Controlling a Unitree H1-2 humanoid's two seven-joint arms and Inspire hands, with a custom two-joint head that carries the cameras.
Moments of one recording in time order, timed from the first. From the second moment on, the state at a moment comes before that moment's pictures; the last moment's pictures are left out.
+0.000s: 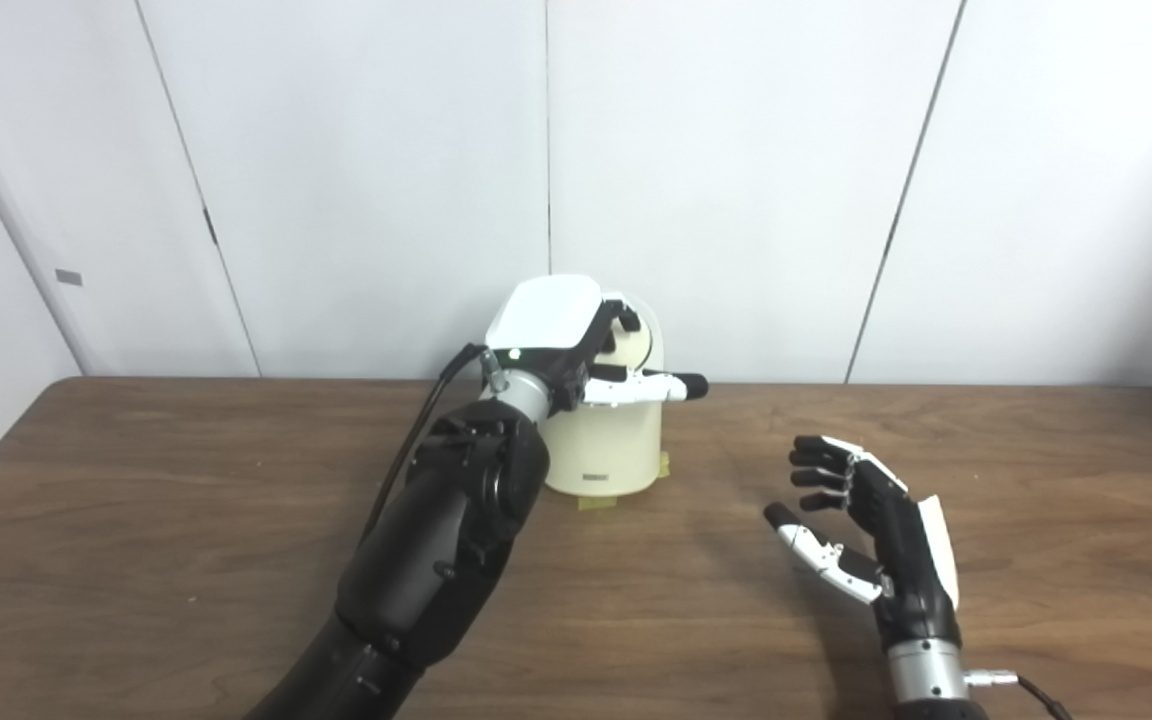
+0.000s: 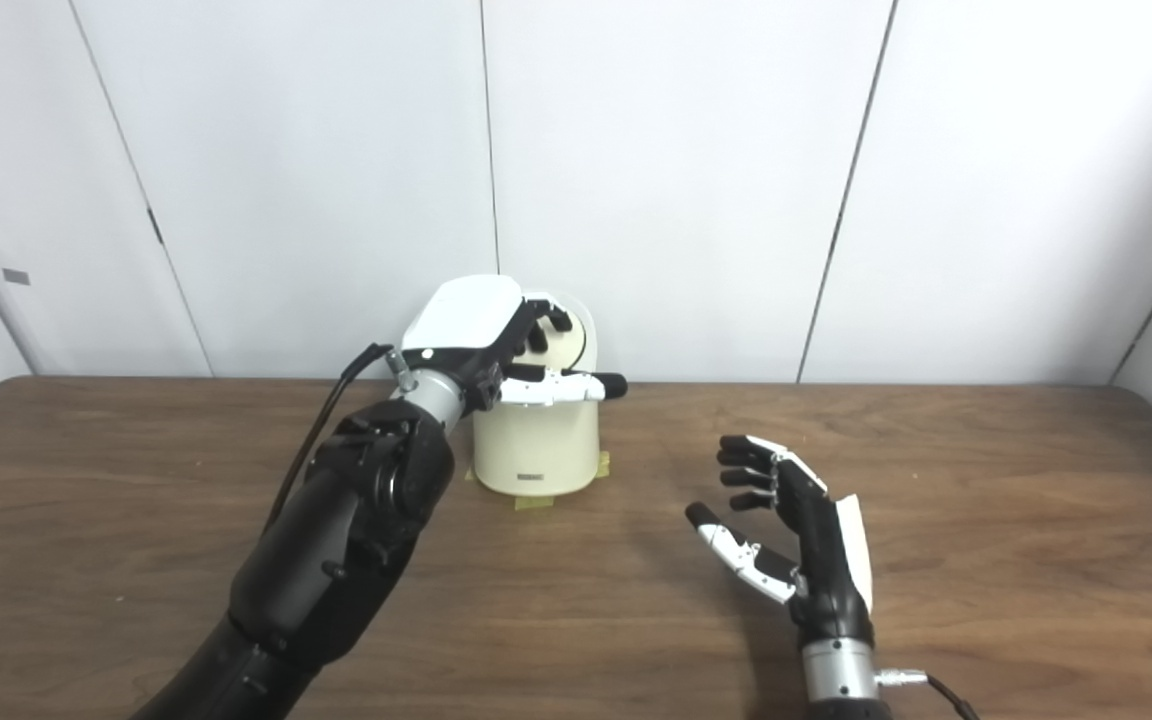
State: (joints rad) left arm -0.72 0.10 -0.41 0.07 1.06 0.41 -0.40; right arm -0.10 -0.07 0.02 0.05 -0.23 -0.20 -0.20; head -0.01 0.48
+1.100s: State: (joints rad) left arm -0.65 0.16 -0.46 0.09 1.05 0.29 -0.25; right arm -0.09 -0.06 0.02 0.03 -0.23 -0.15 -0.18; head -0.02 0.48
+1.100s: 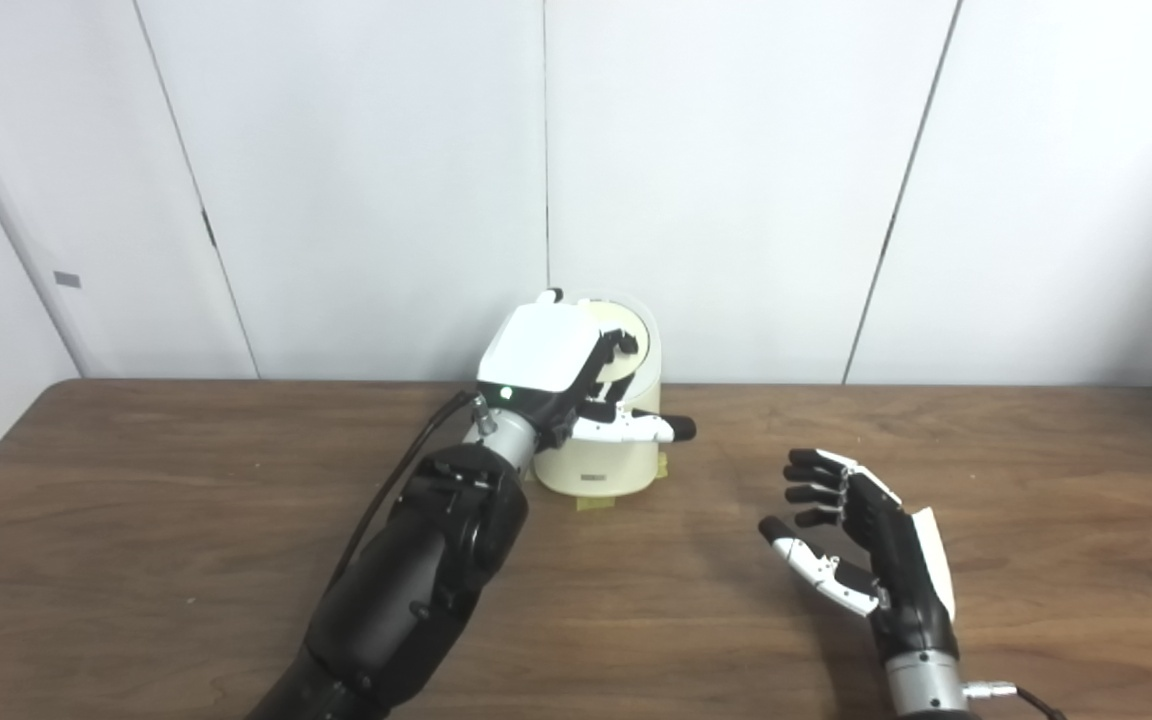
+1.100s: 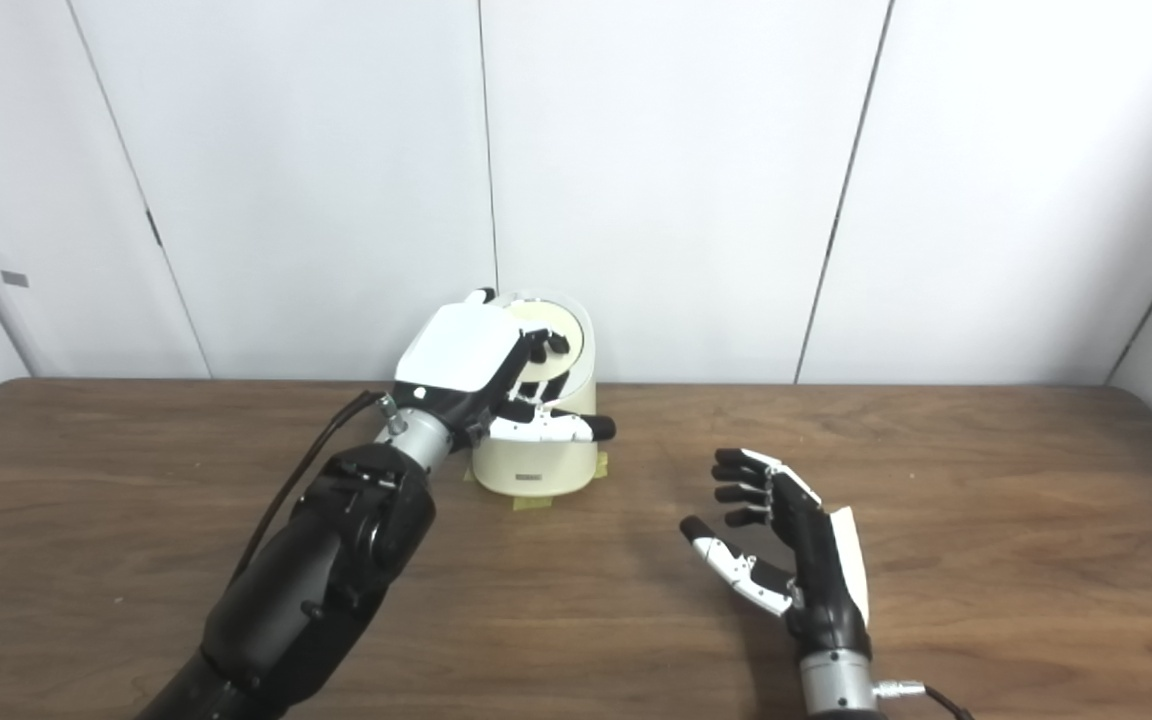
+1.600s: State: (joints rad) left arm -0.49 0.11 -0.39 0.01 0.95 0.16 0.02; right arm -0.09 -0.06 0.02 0.03 -0.23 -0.15 -0.17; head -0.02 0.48
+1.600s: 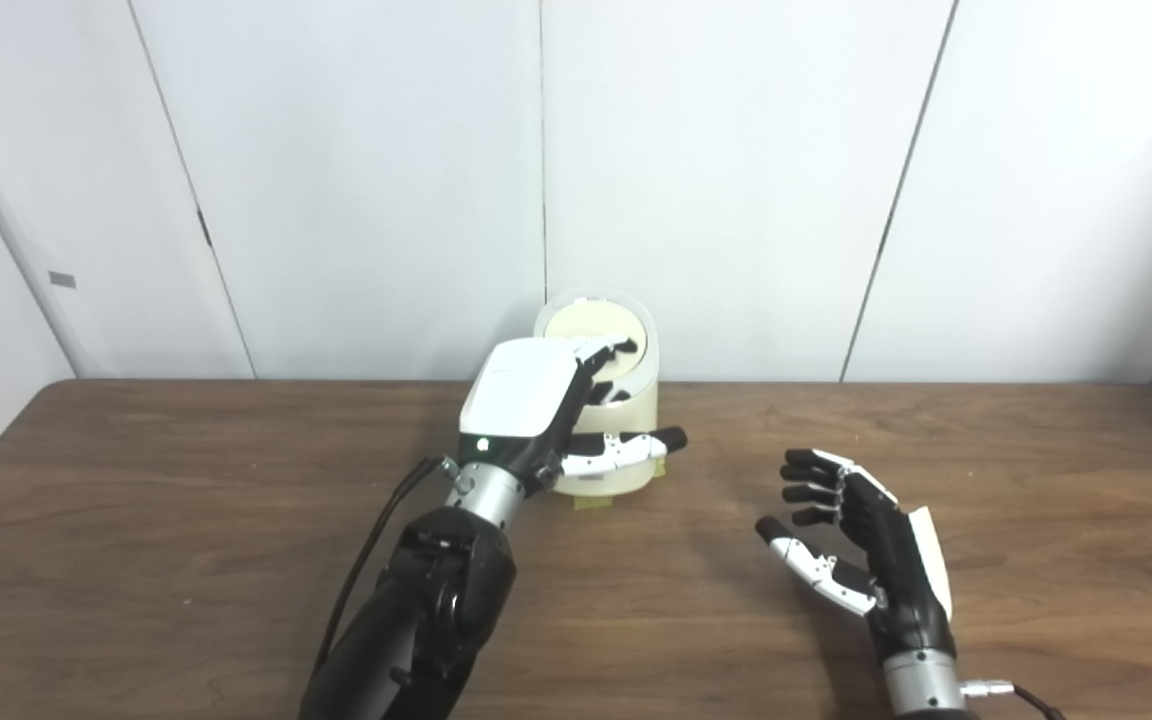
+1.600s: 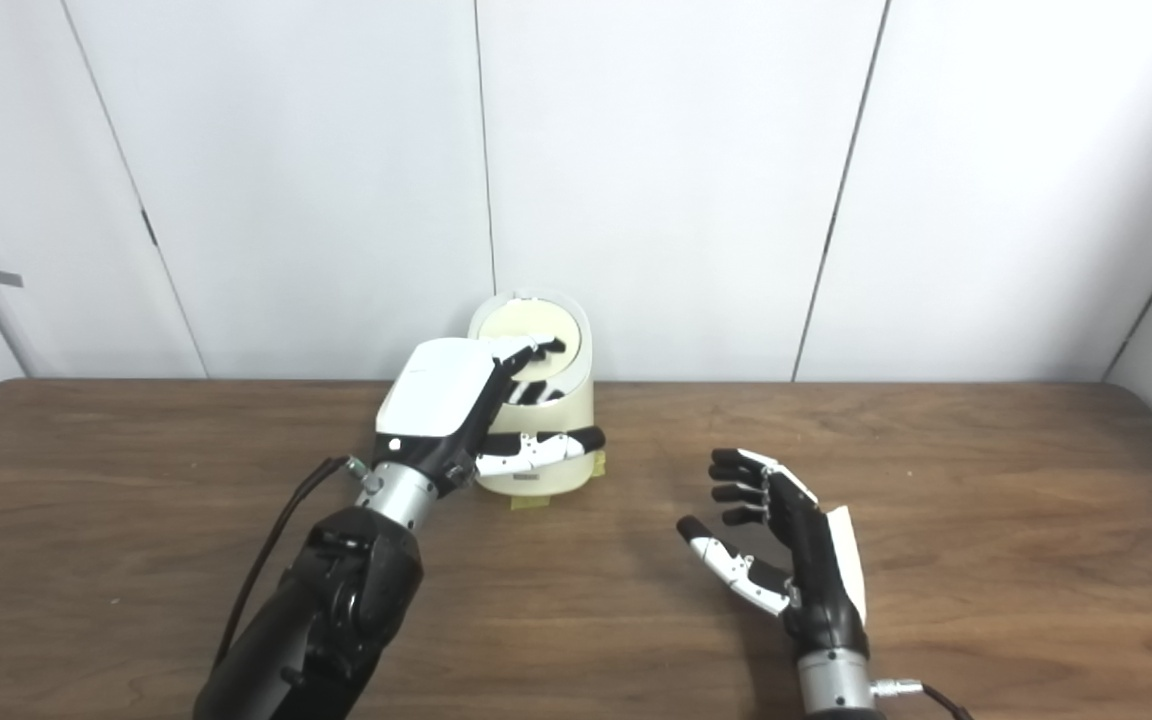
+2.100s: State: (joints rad) left arm -0.42 0.11 -0.30 -0.26 0.98 0.11 0.08; right arm -0.10 -0.06 0.02 0.05 -0.23 -0.15 -0.18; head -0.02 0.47
